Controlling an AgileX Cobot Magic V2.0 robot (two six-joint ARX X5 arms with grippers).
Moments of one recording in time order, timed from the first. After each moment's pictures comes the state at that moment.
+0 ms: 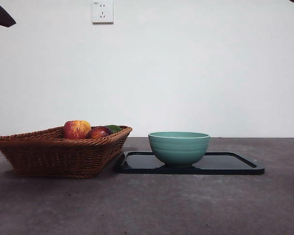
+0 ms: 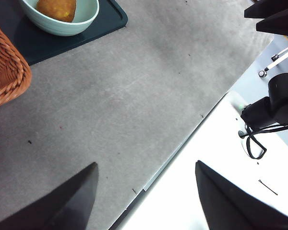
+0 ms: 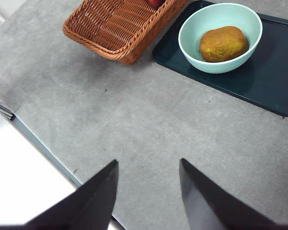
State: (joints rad) left arm -0.53 0.74 0.84 -0.82 0.53 -0.12; right arm 0.46 0.64 0.82 -0.87 -0.37 0.14
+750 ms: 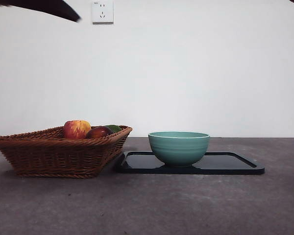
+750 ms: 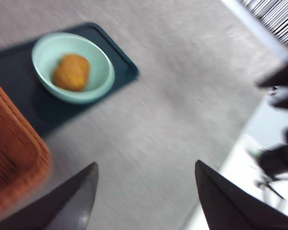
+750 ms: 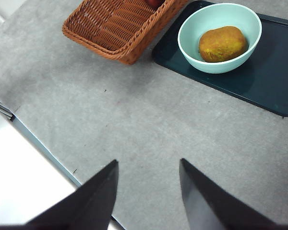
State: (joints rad) left arm -0.53 1.11 1.11 -0.66 0.47 -0.10; right arm 0.46 0.64 0.82 -0.87 -0.37 0.14
